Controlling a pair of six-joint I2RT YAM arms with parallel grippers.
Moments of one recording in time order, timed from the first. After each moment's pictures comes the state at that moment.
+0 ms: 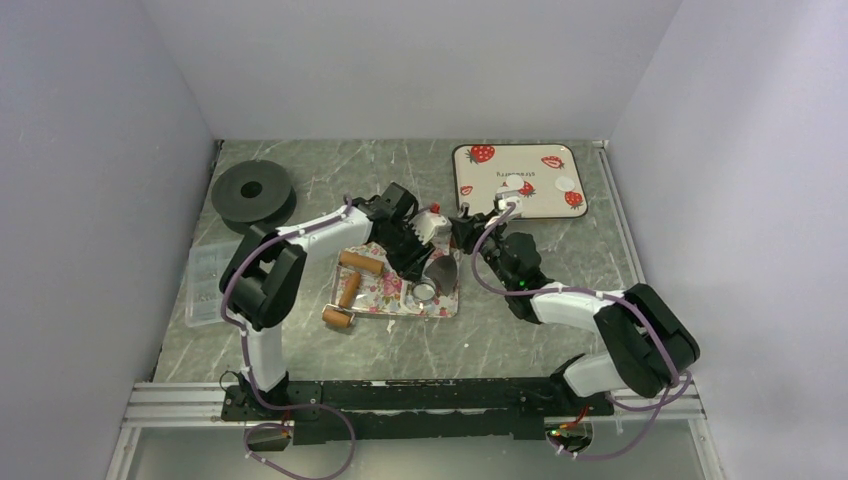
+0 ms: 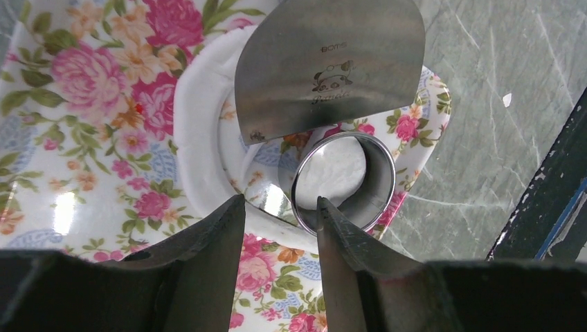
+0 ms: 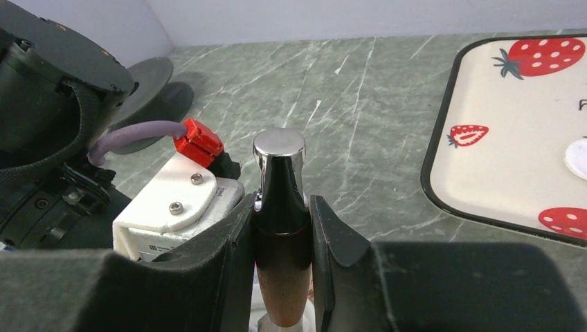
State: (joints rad) left arm -0.65 1.89 1.35 -0.59 0.49 0.32; right arm 0.58 1.39 0.46 0.95 0.07 0.35
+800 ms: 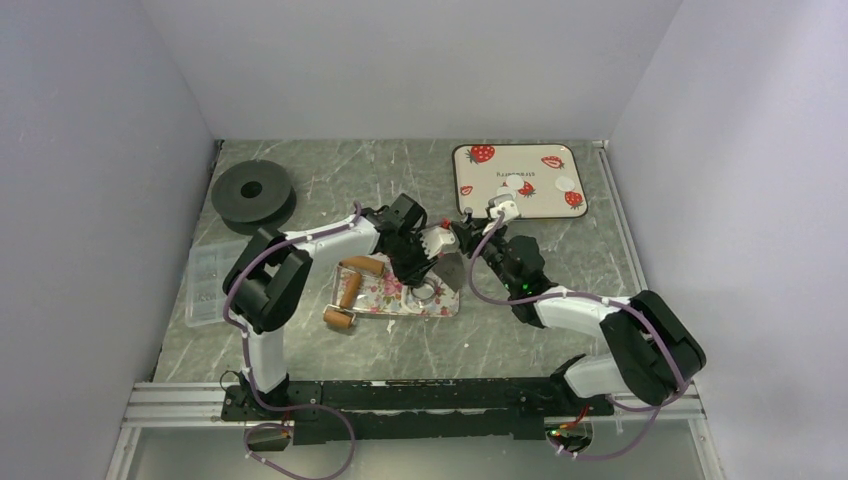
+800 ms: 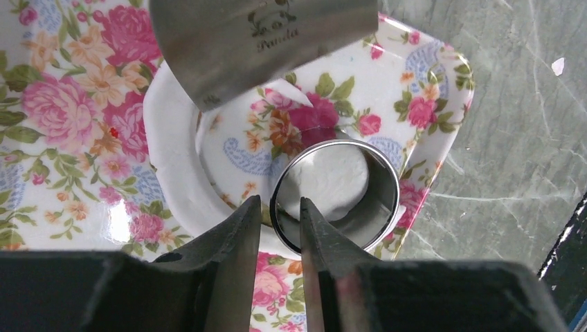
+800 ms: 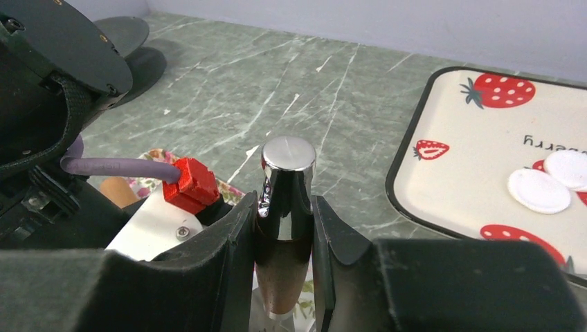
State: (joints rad) left arm -0.71 1.89 1.29 -0.54 0.42 0.44; right arm 0.58 1.35 0.42 0.94 0.04 0.15
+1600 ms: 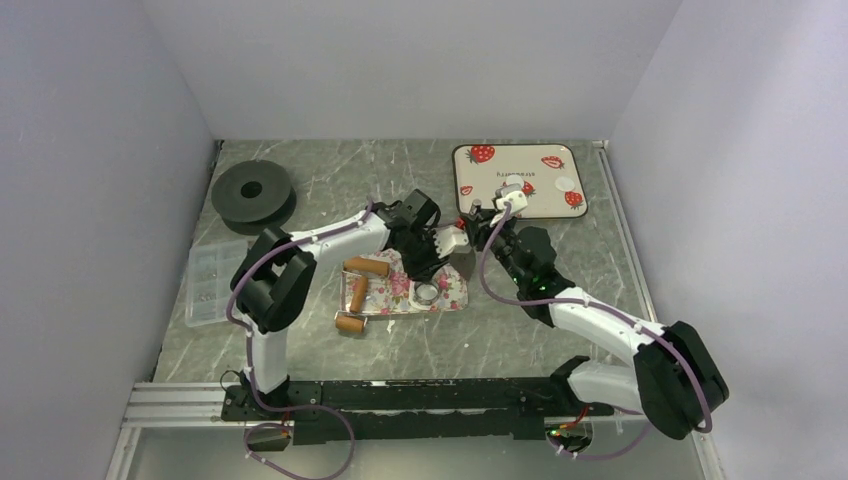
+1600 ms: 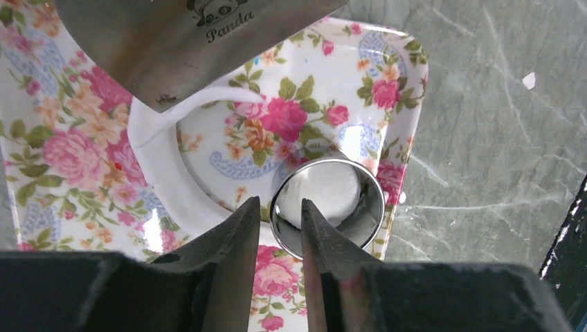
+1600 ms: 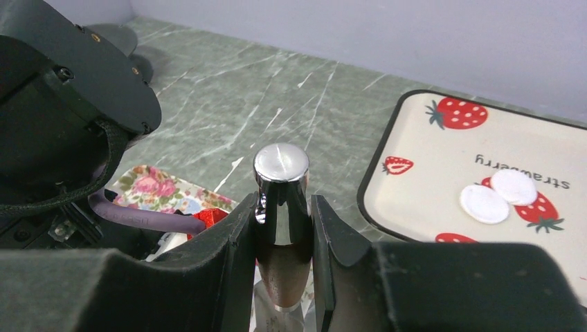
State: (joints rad) left arm -0.76 1.91 1.38 -0.60 0.40 0.51; right arm 0.58 1.17 0.51 0.66 0.05 0.07
